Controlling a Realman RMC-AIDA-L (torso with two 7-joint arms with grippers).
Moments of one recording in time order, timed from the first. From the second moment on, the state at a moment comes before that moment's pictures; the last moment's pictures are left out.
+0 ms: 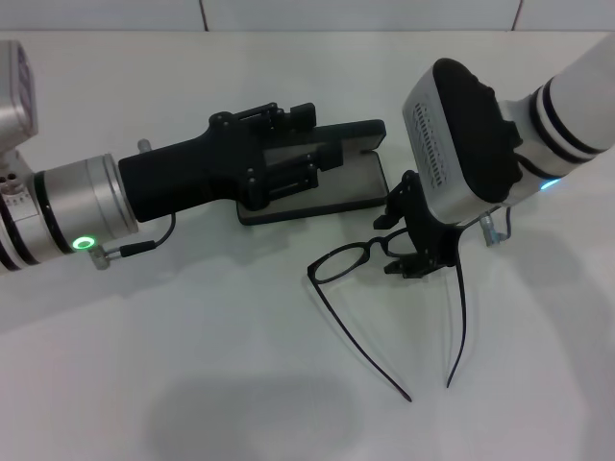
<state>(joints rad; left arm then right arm) -0.42 -2.09 1.05 0.60 1.41 1.52 -1.23 0.91 2.03 -1.69 -0.92 -2.21 -1.21 1.68</state>
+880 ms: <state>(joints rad) -0.41 -2.08 1.05 0.60 1.40 1.64 -1.23 0.74 2.02 -1.60 -1.11 -2.18 -1.29 1.65</state>
